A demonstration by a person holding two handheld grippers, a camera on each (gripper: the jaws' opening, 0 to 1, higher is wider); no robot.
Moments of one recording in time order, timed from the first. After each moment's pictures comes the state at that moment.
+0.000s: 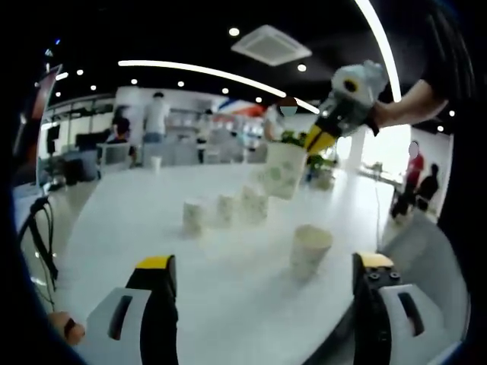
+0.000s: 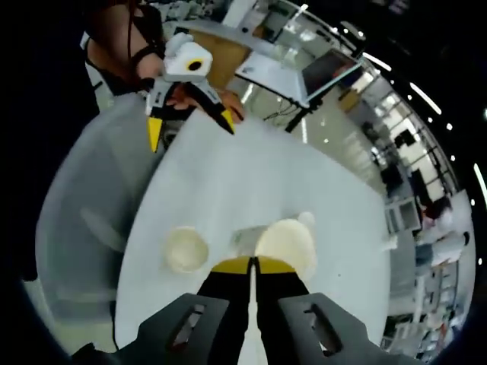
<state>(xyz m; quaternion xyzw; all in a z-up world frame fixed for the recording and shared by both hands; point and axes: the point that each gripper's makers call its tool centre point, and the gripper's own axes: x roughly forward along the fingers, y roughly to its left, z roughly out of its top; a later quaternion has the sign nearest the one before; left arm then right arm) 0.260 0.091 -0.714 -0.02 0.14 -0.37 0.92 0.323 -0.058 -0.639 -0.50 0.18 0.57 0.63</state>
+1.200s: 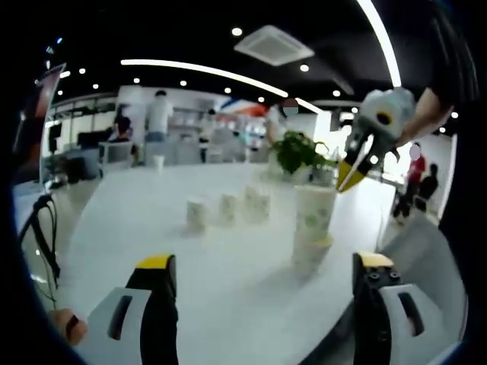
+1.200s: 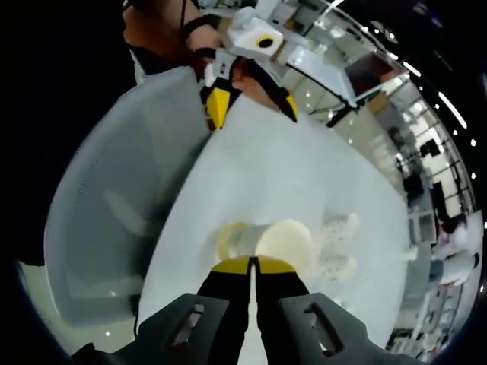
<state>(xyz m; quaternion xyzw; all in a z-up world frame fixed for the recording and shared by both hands) 0.258 0.097 -0.712 -0.02 0.14 -0.36 0.92 0.265 -0.064 -0.697 -0.53 0.20 0.60 0.56</state>
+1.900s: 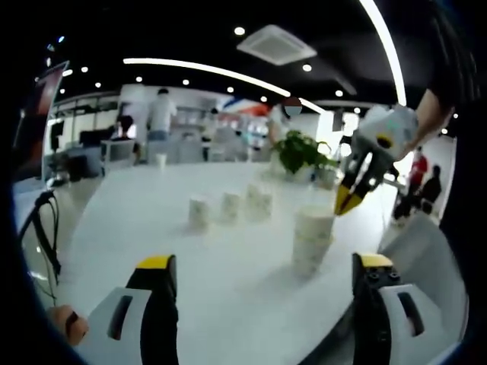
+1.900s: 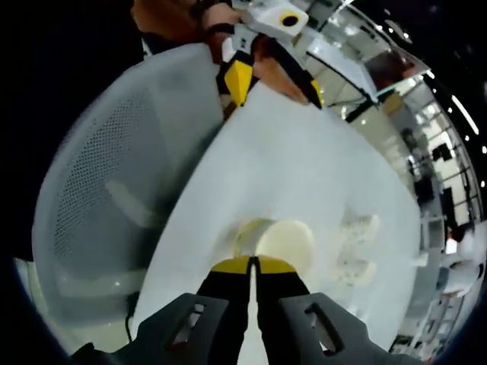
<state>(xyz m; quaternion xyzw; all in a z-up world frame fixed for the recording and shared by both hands) 0.257 0.101 -0.716 -0.03 0.15 -0.36 0.92 0.258 -0.061 -0.738 -0.55 0.22 0.61 0.52</state>
